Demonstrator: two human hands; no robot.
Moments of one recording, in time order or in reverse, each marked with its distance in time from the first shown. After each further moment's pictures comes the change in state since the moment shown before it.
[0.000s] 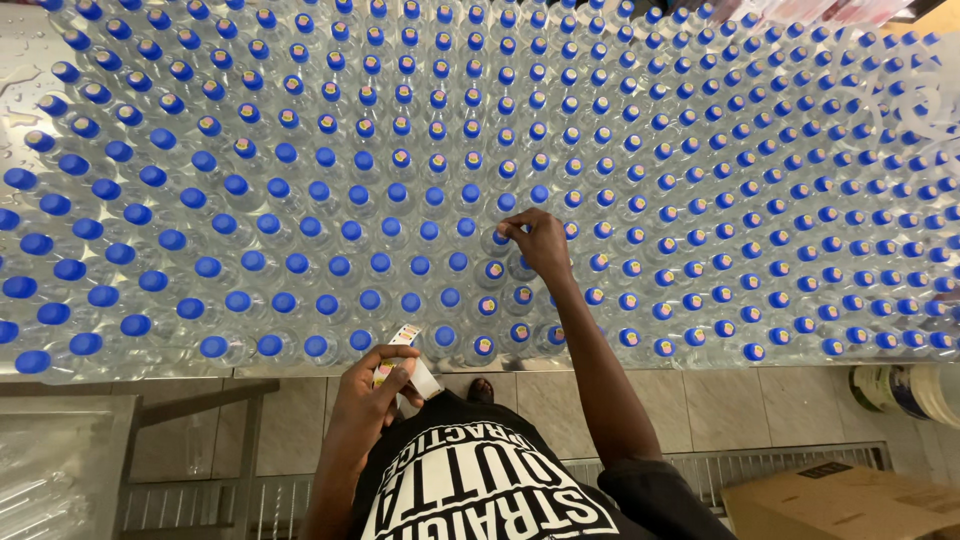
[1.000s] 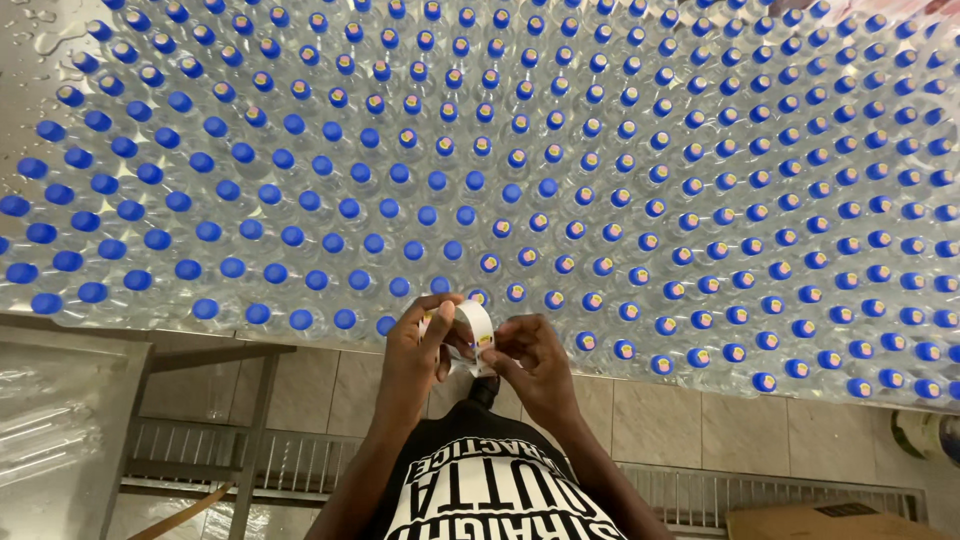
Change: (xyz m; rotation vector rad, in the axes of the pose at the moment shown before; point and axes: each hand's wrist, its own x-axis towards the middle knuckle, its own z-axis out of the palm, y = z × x) left_hand 0.023 0.016 0.111 -0.232 0.063 0.240; right_hand -0.203 -0.053 -0.040 0.842 -0.210 -0.028
